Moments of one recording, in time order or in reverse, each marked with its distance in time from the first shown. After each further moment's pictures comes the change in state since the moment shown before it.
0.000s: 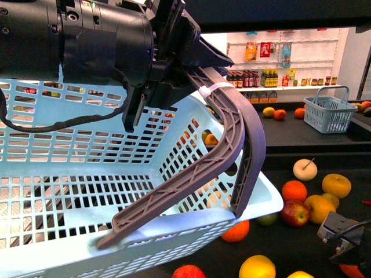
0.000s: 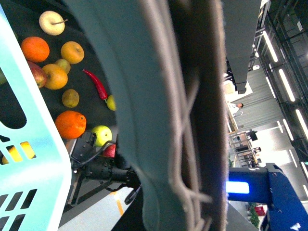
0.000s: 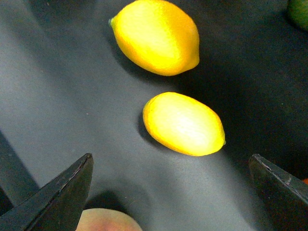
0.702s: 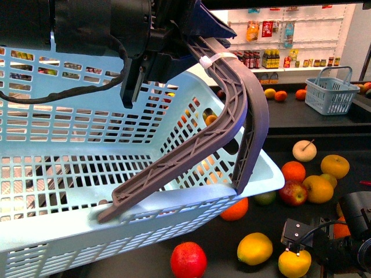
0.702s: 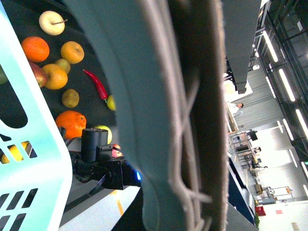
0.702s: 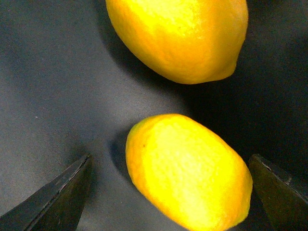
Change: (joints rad) left arm 0.000 0.000 0.000 0.000 0.000 0.000; right arm 0.059 0.277 0.273 -0.014 0.046 -0.168
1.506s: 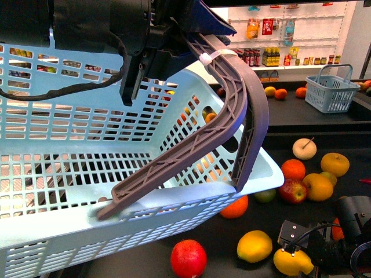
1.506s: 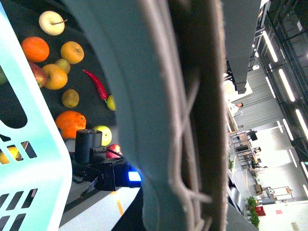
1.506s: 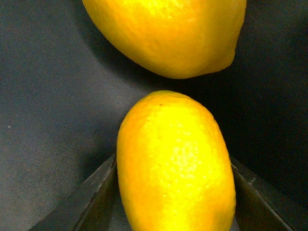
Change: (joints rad) left arm 0.000 0.000 0.000 0.000 0.000 0.001; right arm -0.002 0.044 0.027 0.060 0.018 0.072
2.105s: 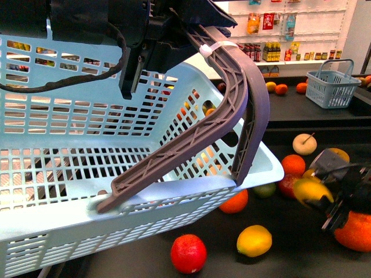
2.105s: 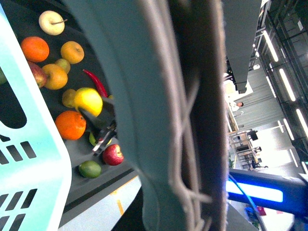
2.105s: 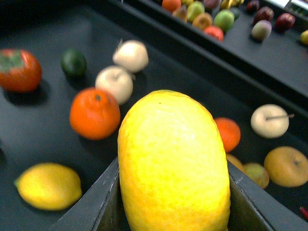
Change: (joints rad) left arm 0.000 0.000 0.000 0.000 0.000 0.001; right arm -0.102 -0.592 -0.381 0.420 -0.128 0.520
